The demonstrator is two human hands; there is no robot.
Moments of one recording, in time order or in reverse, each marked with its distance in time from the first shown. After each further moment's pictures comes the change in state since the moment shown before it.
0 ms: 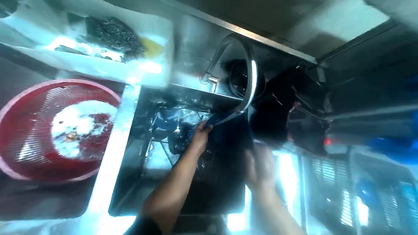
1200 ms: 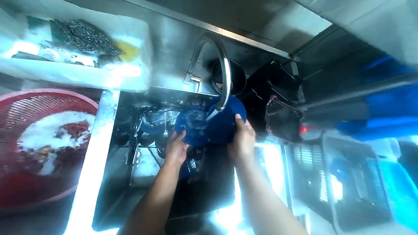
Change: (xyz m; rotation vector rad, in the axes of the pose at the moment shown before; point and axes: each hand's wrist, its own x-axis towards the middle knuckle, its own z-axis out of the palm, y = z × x) left_hand -0.047 0.017 -0.023 -0.422 0.178 -0.120; right_hand 0.068 -0.010 0.026 0.907 0.262 1.118
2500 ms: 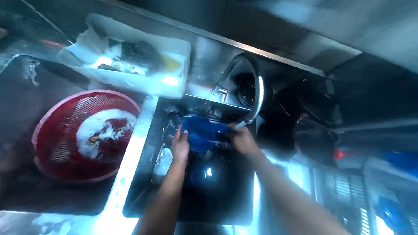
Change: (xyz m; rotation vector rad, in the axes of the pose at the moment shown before) left_hand 0.028 0.038 -0.056 0.624 0.238 0.363; right_hand 0.051 0.034 0.022 -0.934 -0.752 -0.189
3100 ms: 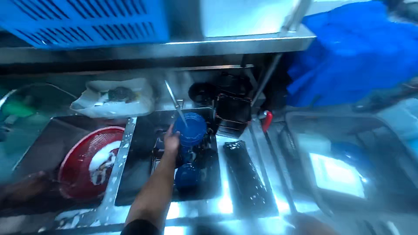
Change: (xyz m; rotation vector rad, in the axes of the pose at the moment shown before) left_hand -0.095 0.053 0.074 0.179 -0.133 0.233; right_hand -0.474 0.085 -0.164 -0.268 0.057 -0.333
